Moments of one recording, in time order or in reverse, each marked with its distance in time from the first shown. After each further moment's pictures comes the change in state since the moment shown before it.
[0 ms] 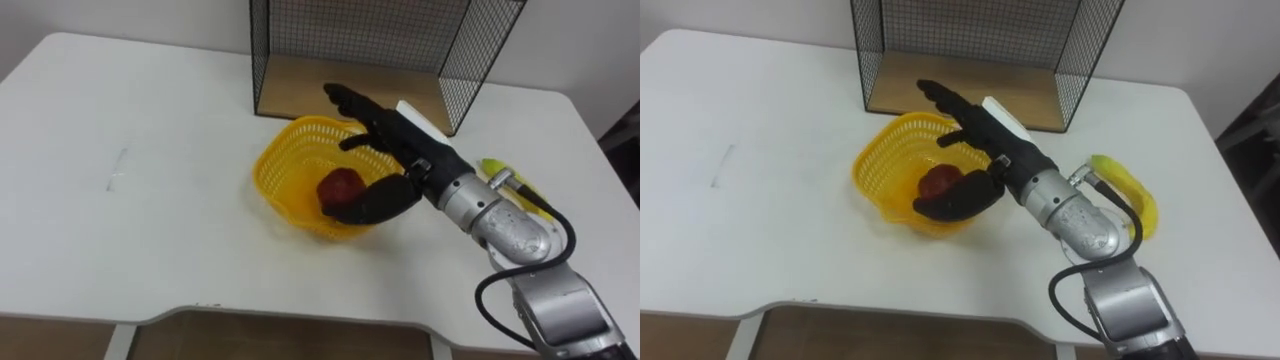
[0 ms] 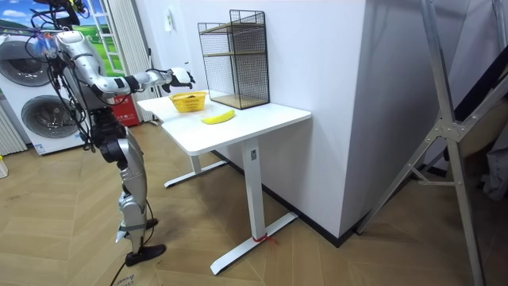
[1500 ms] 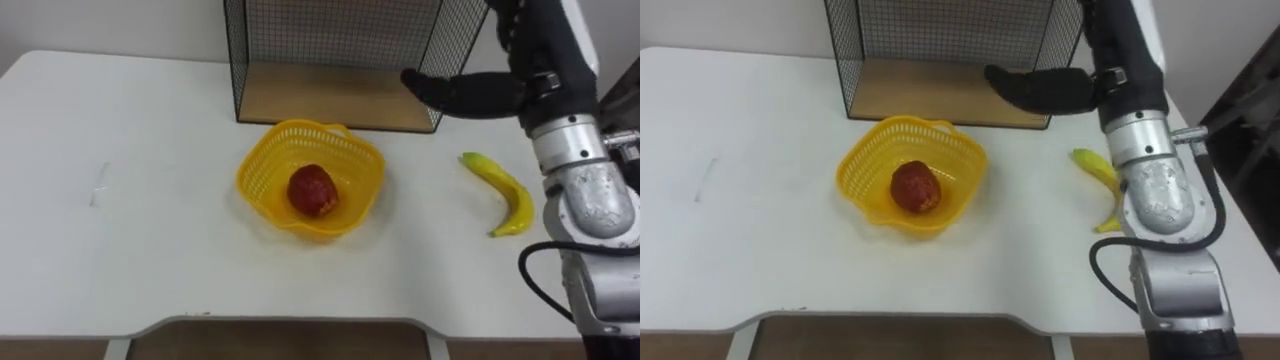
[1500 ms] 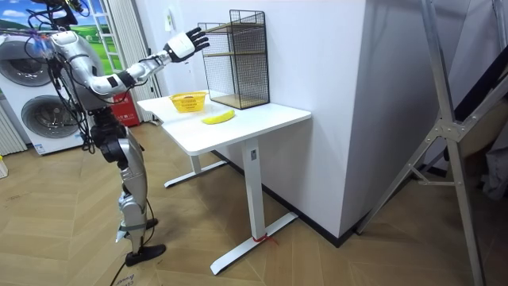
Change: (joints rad) left arm 0.098 -0.010 0.101 -0.082 0.005 -0.031 0.040; right arm -0.041 -0.007 -0.312 -0.020 0.084 -0.099 -0.422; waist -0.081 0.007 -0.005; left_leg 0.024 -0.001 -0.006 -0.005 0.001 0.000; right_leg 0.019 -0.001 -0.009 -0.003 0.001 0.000
